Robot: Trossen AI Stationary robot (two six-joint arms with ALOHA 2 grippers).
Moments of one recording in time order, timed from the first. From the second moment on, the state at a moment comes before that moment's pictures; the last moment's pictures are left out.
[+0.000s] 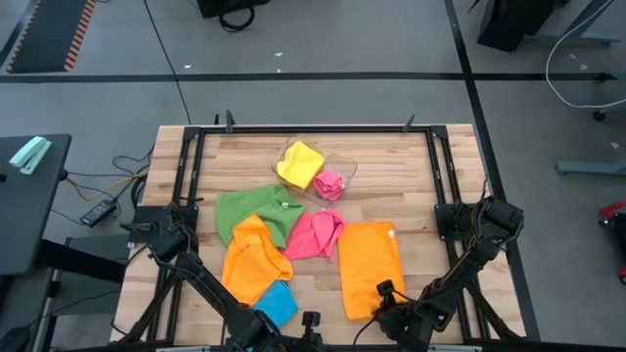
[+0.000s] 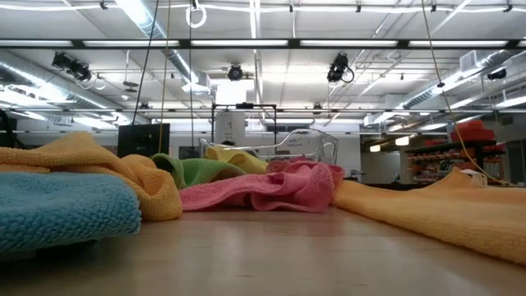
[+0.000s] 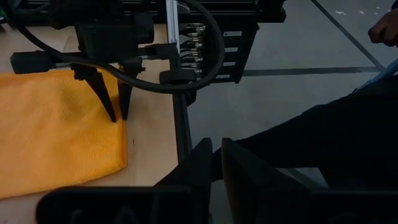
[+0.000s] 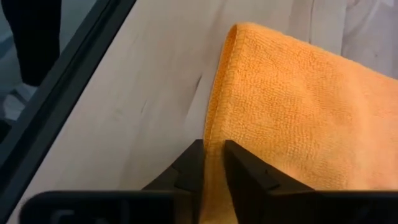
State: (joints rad) left arm -0.78 2.22 1.86 -0.21 -0.51 -0.43; right arm 0.99 1.92 0.99 -0.21 0.49 0.51
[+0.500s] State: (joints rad) left arm -0.78 2.22 1.86 -0.21 -0.51 -0.43; right arm 0.99 1.91 0.99 -0.21 0.40 0.58
